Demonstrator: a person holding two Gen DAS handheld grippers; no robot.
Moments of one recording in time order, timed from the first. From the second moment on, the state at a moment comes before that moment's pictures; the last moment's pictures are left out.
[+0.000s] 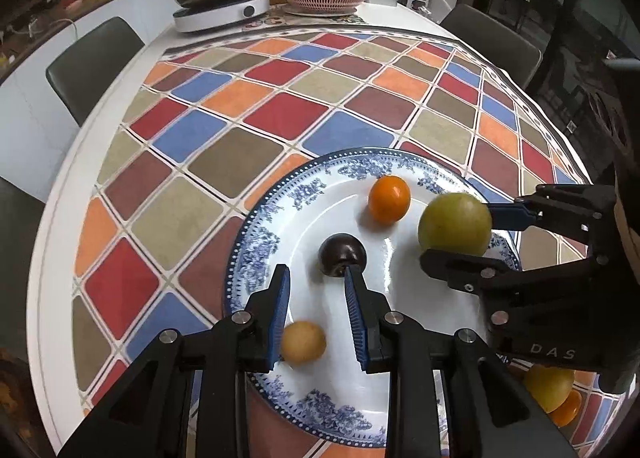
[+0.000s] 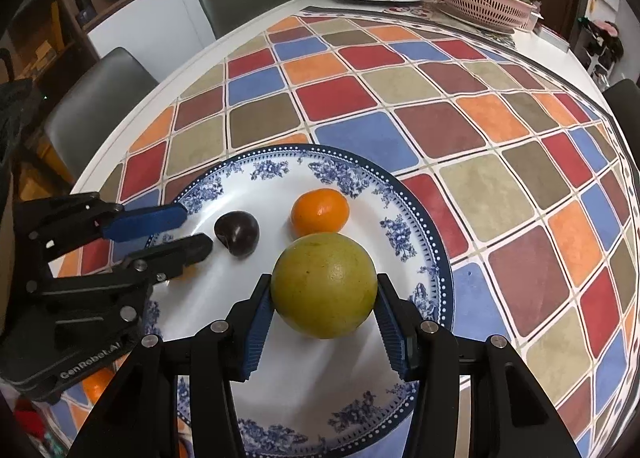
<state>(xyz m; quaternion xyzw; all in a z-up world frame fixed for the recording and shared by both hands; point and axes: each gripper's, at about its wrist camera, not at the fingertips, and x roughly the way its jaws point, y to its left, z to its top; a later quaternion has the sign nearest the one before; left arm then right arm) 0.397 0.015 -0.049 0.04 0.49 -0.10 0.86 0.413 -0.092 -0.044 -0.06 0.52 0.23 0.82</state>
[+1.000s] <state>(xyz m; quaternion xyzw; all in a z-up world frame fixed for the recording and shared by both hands) 0.245 0.004 0.060 0.05 0.35 -0.09 0.93 0.281 -0.137 0.067 -0.03 0.38 0.19 0.90</state>
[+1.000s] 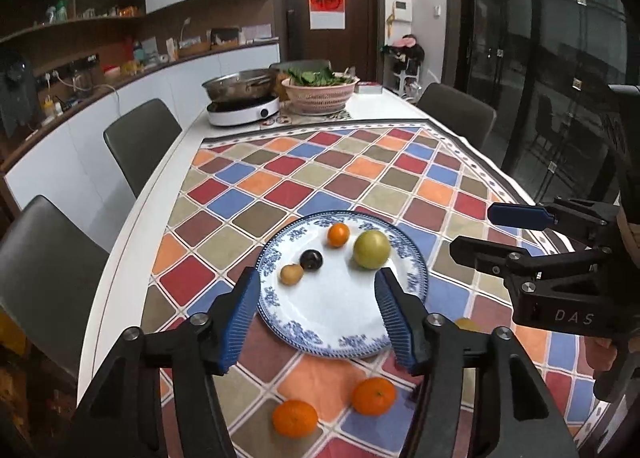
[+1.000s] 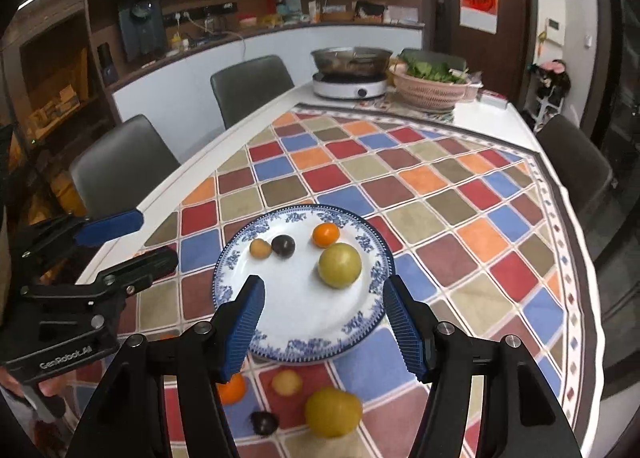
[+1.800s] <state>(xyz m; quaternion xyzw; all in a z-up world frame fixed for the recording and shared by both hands) 0.169 -0.039 0.035 0.06 0.36 -0.14 0.92 0.176 -0.184 0.050 -0.02 0.37 0.14 0.92</state>
